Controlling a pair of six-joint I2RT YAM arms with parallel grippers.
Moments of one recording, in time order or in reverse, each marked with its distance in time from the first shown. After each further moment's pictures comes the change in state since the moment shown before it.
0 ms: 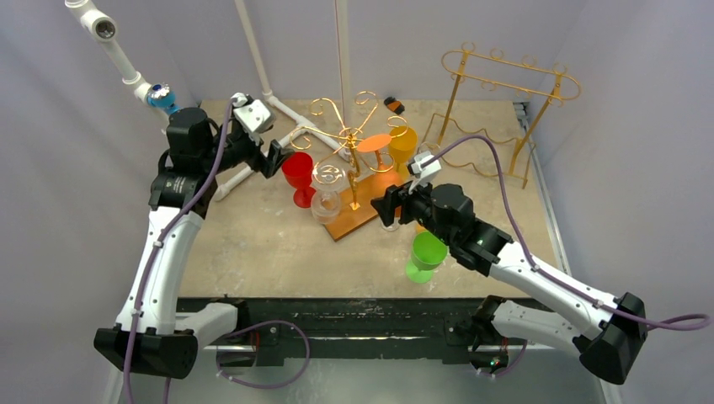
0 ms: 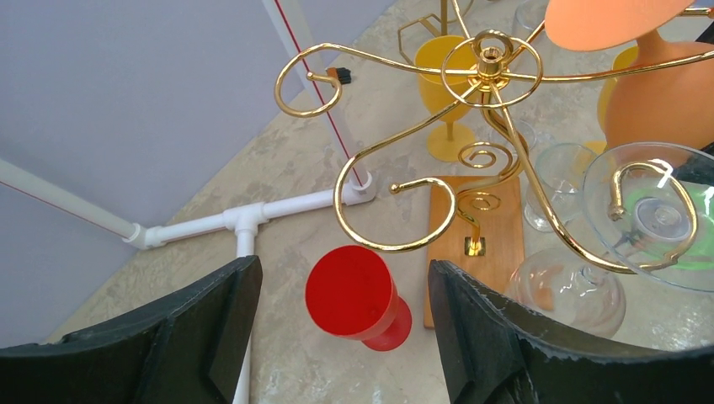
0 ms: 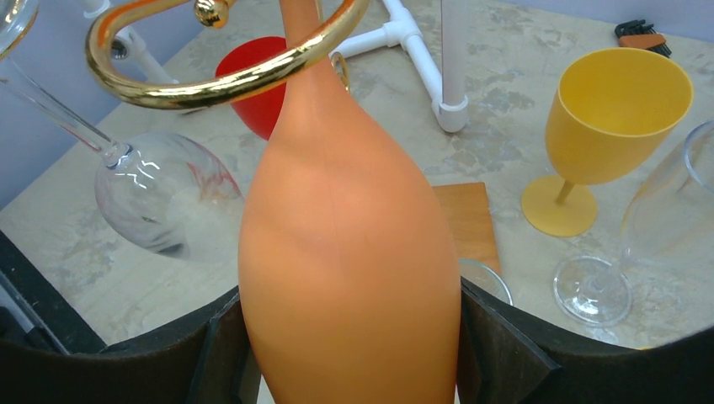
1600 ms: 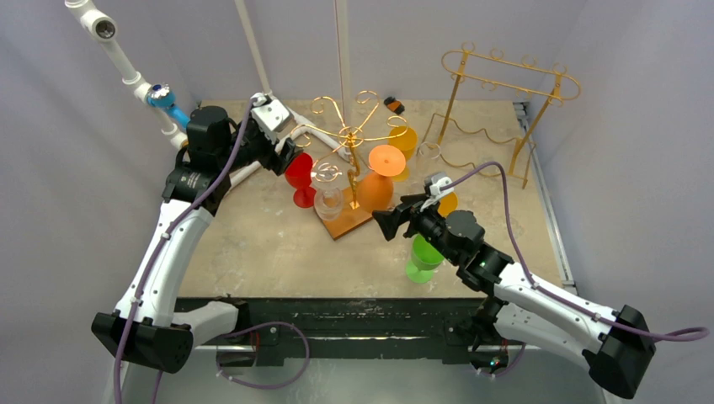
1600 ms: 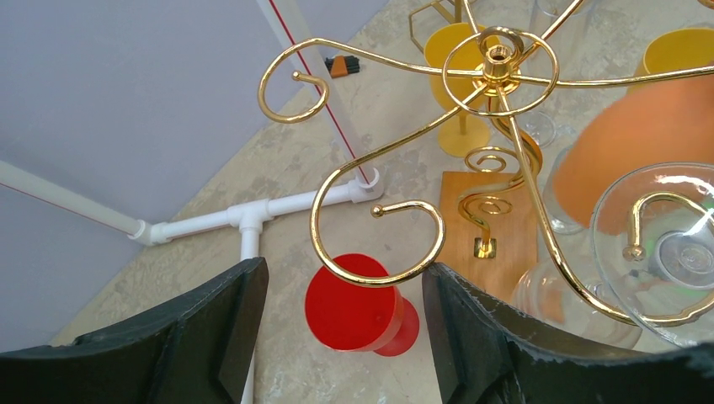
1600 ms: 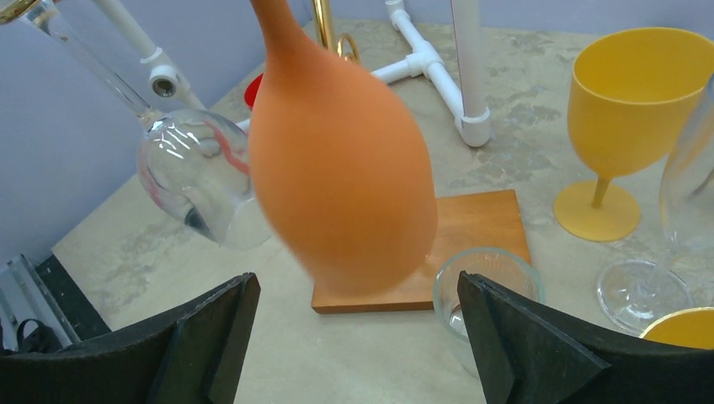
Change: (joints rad) left arm -0.122 0.051 0.001 0.031 -0.159 0.012; right arm 0.005 -0.134 -0.289 0.325 -0.020 0.063
